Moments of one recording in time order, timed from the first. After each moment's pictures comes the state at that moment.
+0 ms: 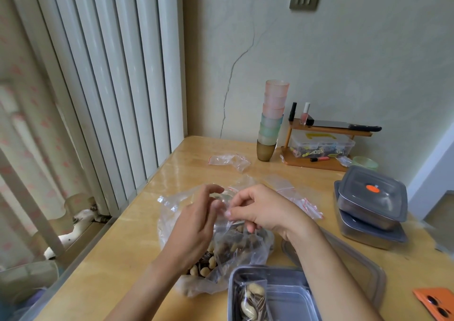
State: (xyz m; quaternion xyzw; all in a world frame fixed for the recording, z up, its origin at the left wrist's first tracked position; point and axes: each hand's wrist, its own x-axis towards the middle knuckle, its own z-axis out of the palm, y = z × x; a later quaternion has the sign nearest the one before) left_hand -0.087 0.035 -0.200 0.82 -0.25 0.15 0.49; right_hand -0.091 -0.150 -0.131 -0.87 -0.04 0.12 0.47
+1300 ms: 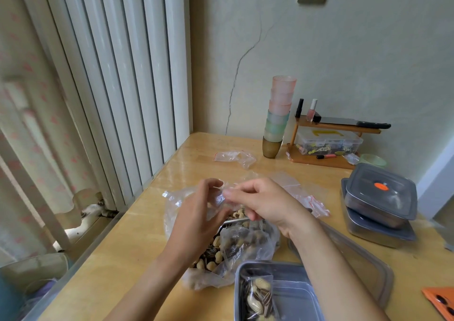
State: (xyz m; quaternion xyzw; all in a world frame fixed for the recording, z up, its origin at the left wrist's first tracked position) left_hand -0.085 0.038 -0.202 0.84 -0.23 0.22 0.45; right_hand -0.088 -0.142 -0.136 -0.83 -0.06 0.09 0.55
